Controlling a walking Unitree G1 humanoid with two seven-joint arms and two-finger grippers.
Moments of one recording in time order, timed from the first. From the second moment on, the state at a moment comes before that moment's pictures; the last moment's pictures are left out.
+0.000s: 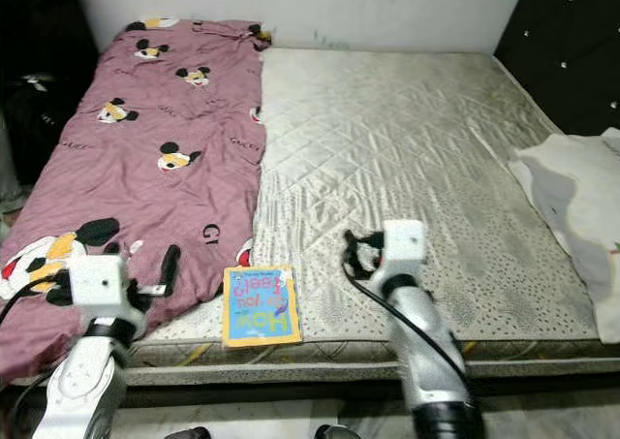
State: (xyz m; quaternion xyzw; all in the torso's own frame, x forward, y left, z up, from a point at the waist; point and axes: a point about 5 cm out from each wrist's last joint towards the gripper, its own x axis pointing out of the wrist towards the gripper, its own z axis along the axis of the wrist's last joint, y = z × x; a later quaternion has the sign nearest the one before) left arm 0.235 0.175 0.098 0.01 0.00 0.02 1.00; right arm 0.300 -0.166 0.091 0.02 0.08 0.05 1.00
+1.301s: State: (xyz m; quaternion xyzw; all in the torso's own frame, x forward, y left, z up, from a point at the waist) left arm 0.238 0.171 0.109 -0.01 -0.03 -0.01 1.00; right arm 0.298 -0.161 0.099 0.03 0.06 0.06 1.00
